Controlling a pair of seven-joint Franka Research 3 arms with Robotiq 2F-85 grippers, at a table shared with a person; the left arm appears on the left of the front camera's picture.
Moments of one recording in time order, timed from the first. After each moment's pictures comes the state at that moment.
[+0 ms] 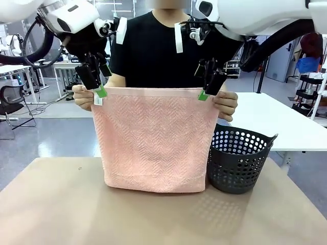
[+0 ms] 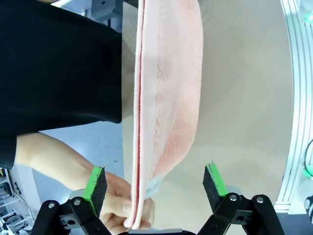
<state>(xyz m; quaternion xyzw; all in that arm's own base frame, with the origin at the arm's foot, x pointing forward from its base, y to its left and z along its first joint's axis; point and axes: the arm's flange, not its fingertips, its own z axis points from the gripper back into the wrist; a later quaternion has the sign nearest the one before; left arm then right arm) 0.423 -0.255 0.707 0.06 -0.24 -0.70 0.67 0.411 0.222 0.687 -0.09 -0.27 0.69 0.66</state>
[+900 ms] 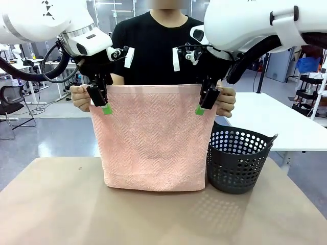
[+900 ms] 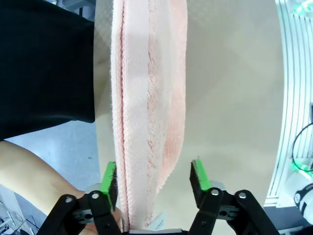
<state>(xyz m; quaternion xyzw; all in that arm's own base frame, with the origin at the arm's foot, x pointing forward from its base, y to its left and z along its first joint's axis) 0.466 -0.260 0.657 0.02 -0.17 -0.71 0.69 0.450 0.225 0.645 -0.05 -0.22 0.69 0.69</state>
